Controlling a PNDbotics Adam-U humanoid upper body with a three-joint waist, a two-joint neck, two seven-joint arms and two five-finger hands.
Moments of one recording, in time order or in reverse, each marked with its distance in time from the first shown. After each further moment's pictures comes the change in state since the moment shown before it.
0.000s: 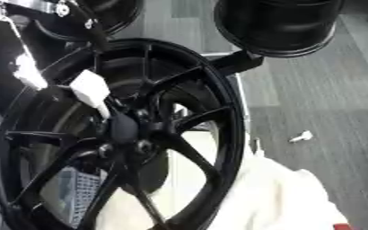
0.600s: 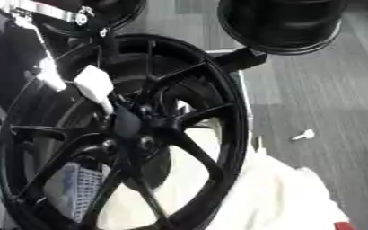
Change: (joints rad) left arm 0.017 -0.044 -0.019 0.082 -0.042 0.005 -0.001; right arm 0.000 0.009 0.000 0.004 0.000 -0.003 -0.004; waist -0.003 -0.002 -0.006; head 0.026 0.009
